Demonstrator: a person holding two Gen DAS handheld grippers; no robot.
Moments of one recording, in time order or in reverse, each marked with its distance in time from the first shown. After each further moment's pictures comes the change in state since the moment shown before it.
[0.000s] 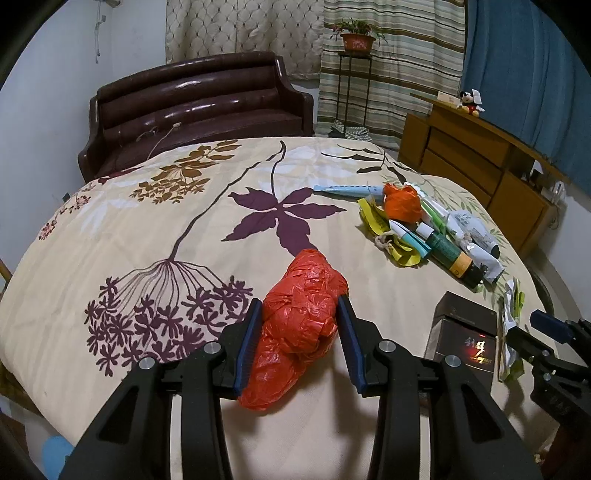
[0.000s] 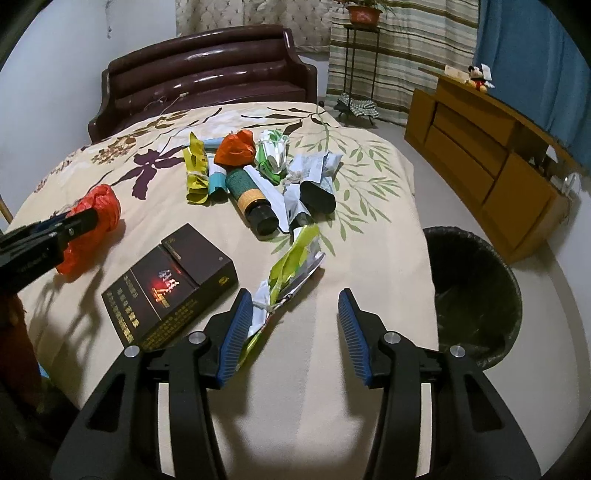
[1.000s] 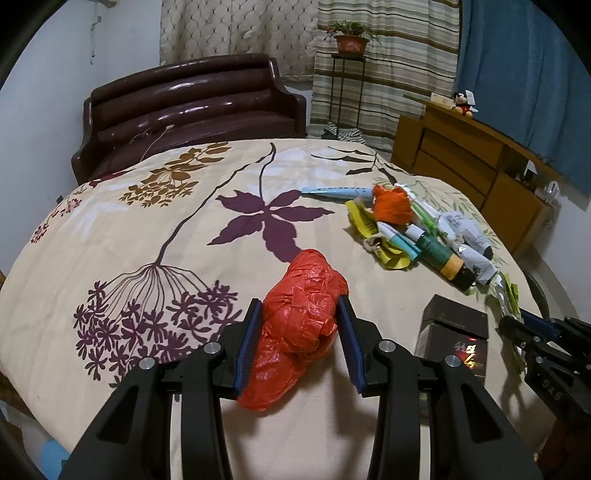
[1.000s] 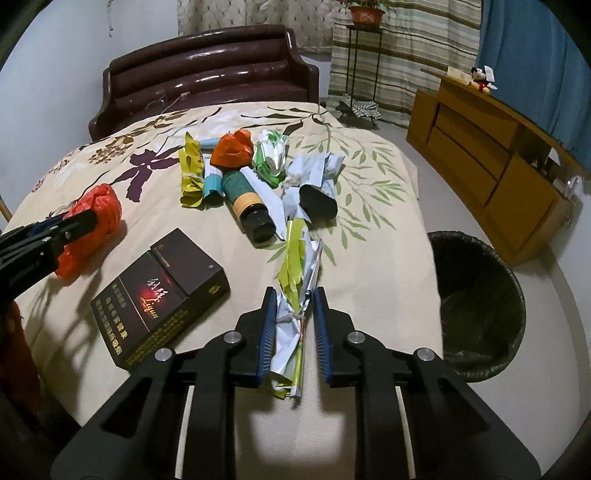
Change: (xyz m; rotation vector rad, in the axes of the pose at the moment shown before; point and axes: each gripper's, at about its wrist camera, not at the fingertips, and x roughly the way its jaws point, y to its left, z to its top) left arm 0.003 -0.006 0.002 0.001 -0.013 -0.038; right arm 0.007 -0.003 0.003 -0.017 -0.008 0.001
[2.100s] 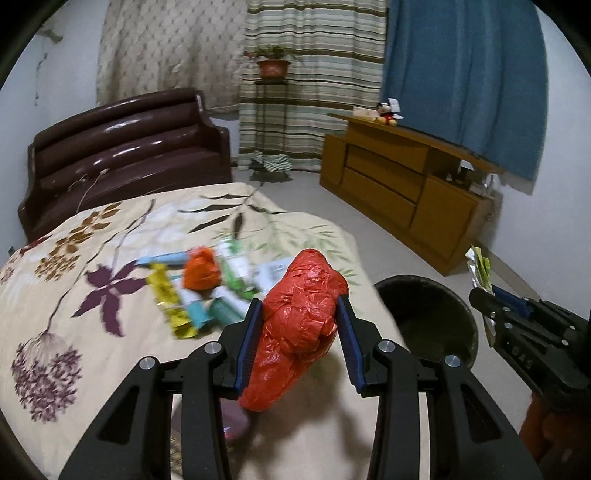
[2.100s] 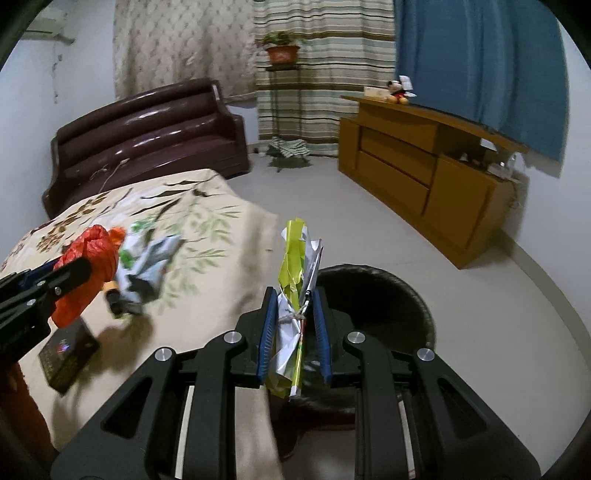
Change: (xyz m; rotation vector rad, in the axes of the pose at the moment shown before) left arm -0.006 -0.161 0.038 0.133 -0.104 -0.209; right arm -0.040 -0.147 0.013 0.203 -0.179 -0.162
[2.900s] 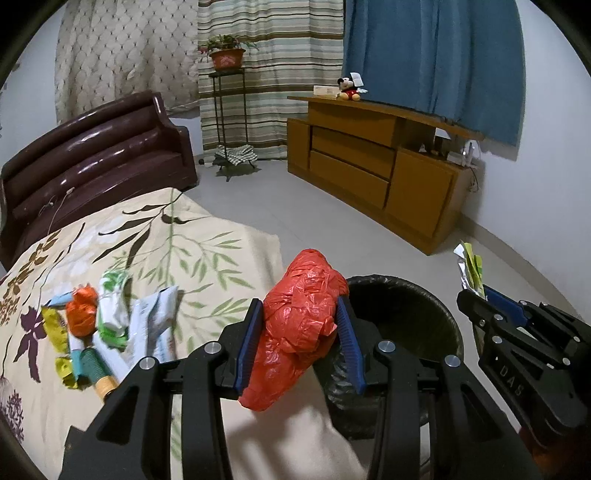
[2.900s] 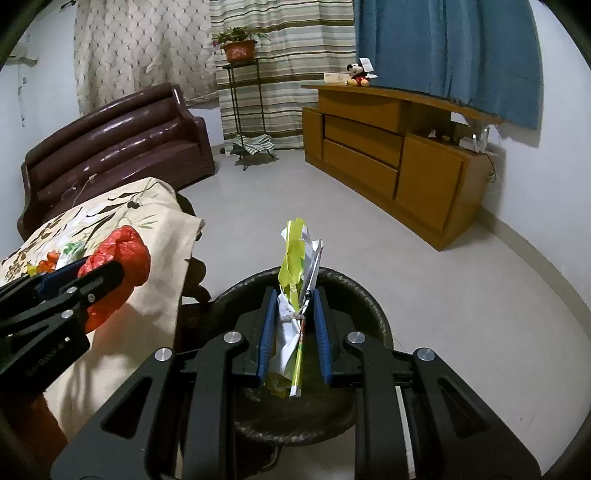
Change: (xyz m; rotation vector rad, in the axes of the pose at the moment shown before) left arm 0.081 -0.094 0.023 0.114 0.054 -0.051; right arm 0.044 -0.076 0.003 0.100 0.017 -0.071
